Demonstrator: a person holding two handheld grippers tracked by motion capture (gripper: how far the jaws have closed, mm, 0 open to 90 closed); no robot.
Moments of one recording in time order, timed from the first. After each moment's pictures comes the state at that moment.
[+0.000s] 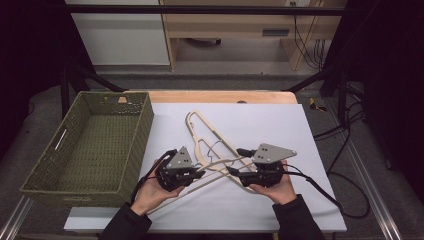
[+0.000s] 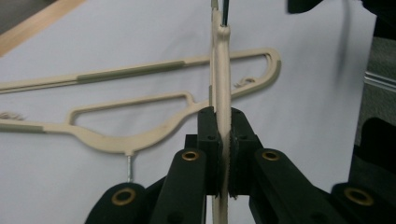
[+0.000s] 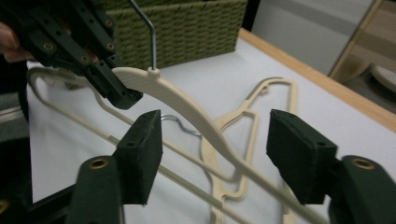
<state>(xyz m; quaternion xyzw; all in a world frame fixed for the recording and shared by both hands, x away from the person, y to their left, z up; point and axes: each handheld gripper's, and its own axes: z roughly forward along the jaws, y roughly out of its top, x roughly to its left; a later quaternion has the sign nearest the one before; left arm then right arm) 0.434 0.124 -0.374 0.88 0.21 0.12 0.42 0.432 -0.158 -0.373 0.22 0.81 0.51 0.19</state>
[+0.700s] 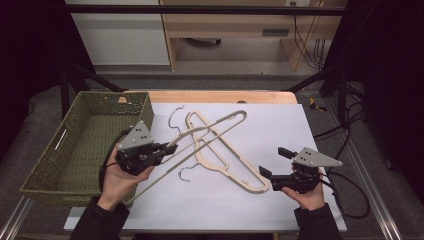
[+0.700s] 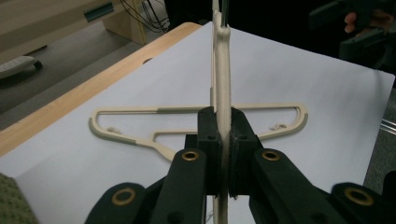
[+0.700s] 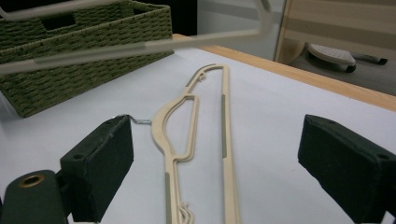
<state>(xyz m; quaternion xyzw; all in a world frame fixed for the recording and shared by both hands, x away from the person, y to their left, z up) 0.427 0.189 -0.291 0.82 0.26 0.19 0.47 0.412 -0.234 -0.379 0.35 0.74 0.53 0.22</state>
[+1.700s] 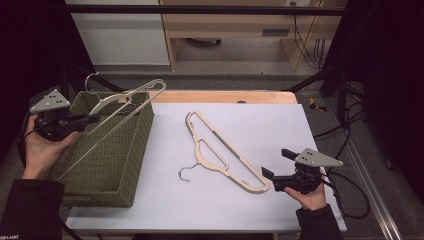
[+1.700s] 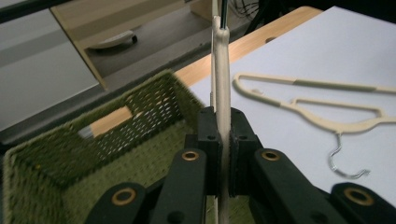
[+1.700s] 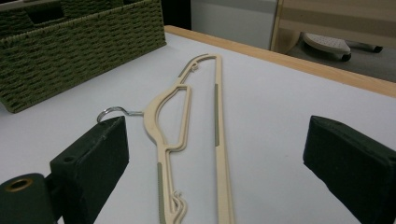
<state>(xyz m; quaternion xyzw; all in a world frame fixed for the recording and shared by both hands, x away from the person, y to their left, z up) 0.486 0.365 -0.274 0.79 0.36 0.28 0.40 0.415 -0.240 -0.386 0.36 0.74 0.52 0.22</state>
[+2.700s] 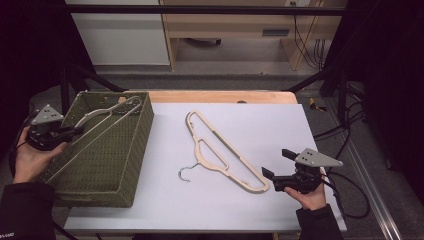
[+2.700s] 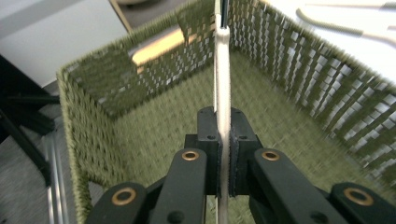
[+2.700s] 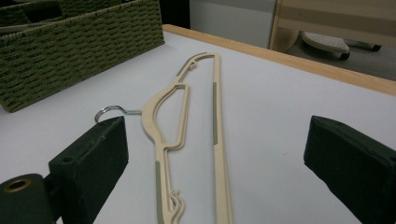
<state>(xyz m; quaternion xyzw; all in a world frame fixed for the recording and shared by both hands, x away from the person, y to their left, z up) 0.498 0.412 -0.329 0.81 0.40 0.30 0.31 0.416 -0.241 -0.388 0.36 0.74 0.52 0.22</state>
